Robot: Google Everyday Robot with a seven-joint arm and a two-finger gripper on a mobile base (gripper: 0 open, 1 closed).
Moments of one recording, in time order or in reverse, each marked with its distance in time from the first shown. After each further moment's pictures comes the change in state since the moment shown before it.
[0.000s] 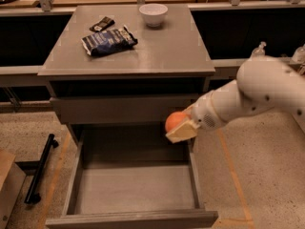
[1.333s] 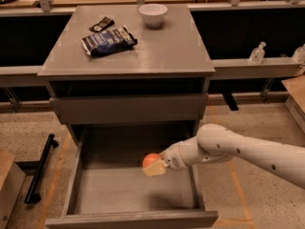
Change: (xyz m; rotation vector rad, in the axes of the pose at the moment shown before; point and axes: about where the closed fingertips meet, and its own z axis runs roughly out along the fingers) arm 0.087 0.014 0.206 -0.182 -0.090 0.266
